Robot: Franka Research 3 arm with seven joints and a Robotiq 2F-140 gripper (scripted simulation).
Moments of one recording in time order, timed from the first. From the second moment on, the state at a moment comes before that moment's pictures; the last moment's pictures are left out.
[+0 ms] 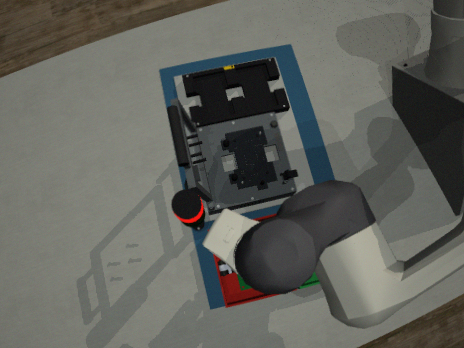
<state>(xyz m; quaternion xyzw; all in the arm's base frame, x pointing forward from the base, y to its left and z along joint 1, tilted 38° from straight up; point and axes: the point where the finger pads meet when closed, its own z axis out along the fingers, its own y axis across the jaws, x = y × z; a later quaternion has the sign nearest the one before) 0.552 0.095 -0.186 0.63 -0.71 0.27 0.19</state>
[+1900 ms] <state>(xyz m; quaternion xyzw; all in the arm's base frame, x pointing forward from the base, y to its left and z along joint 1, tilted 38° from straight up) 0.552 0.100 -0.179 0.63 -0.70 0.27 0.19</state>
